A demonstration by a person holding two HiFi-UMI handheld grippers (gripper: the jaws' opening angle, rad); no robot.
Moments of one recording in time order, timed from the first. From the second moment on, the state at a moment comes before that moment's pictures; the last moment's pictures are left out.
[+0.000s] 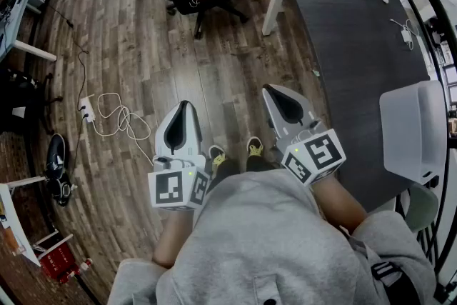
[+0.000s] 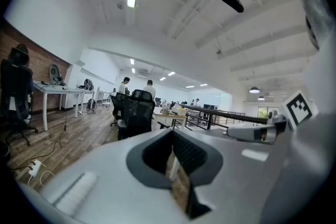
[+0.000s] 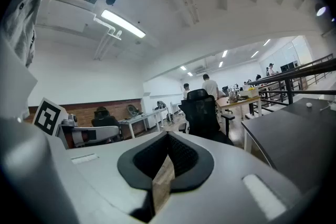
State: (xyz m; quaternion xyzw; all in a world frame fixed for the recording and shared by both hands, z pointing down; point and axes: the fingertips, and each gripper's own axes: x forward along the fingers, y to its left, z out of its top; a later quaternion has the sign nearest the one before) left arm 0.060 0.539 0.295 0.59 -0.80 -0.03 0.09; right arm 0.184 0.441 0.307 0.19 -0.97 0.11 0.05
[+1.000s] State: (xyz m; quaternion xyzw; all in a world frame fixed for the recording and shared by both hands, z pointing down) left arm -0.021 0.590 0.289 0.62 -0.78 -0.06 0.10; right arm 0.106 0.489 0.294 0.21 -0.97 0.10 0.03
